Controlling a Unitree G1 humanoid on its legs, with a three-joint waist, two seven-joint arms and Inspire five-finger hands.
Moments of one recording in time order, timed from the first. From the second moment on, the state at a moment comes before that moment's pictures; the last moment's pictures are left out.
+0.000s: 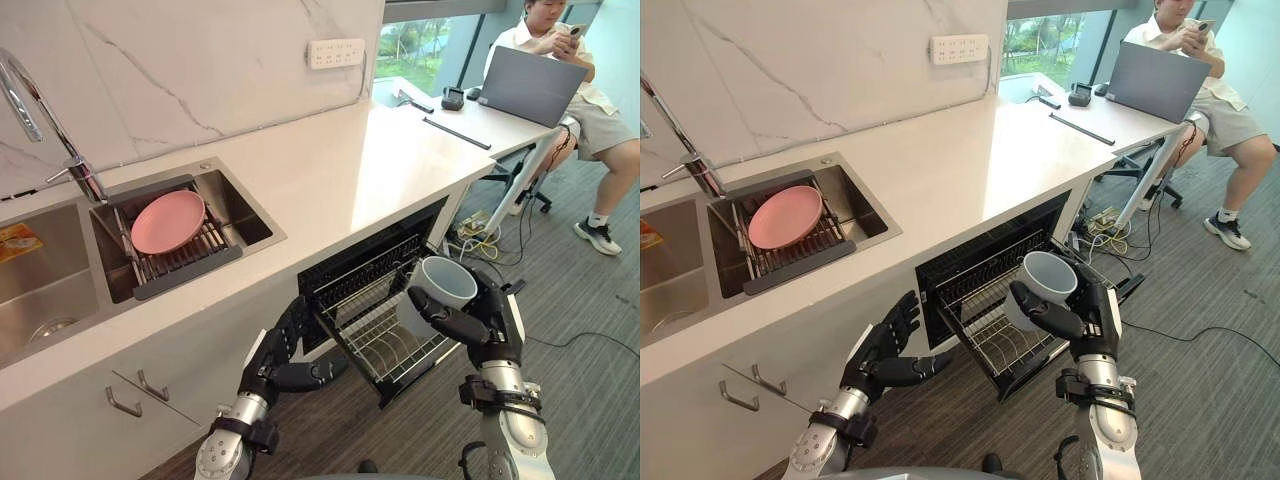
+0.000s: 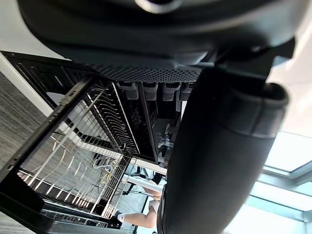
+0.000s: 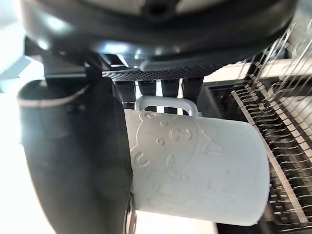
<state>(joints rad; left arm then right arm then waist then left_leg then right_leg) 0.37 0.16 -0.22 0.13 -0.25 -0.26 -0.17 0.31 -0.14 -0.12 -0.03 0.26 -0.24 0.07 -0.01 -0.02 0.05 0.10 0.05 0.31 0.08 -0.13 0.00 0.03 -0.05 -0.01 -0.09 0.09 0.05</state>
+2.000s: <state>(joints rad) 0.02 0.20 -0.13 0.72 -0.34 -0.34 -0.03 -0.75 -0.60 0.13 0.94 0.08 -0.06 0.03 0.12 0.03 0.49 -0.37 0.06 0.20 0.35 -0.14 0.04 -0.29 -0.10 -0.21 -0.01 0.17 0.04</state>
